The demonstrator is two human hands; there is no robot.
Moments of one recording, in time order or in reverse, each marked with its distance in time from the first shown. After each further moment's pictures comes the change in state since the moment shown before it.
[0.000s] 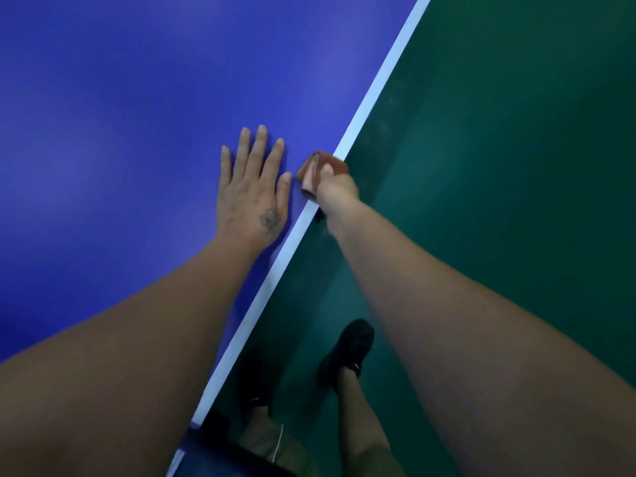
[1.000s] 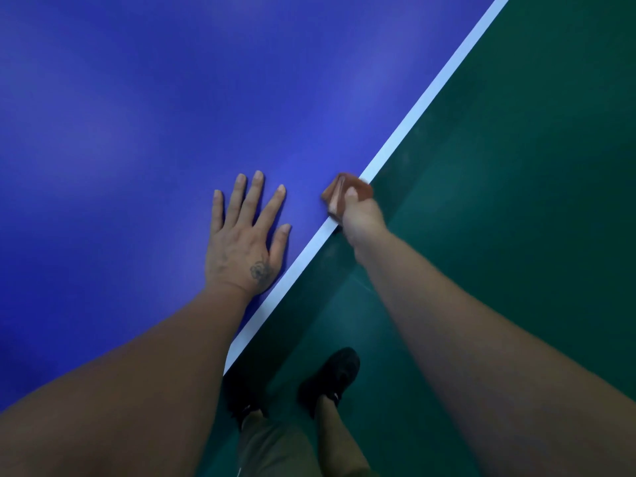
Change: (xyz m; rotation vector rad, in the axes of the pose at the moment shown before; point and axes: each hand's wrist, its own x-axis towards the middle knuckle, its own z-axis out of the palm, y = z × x) left_hand 0.012 0.007 0.008 0.080 0.020 -0.117; right_hand 0.043 -0.058 -0.036 -0.268 0.011 -0.015
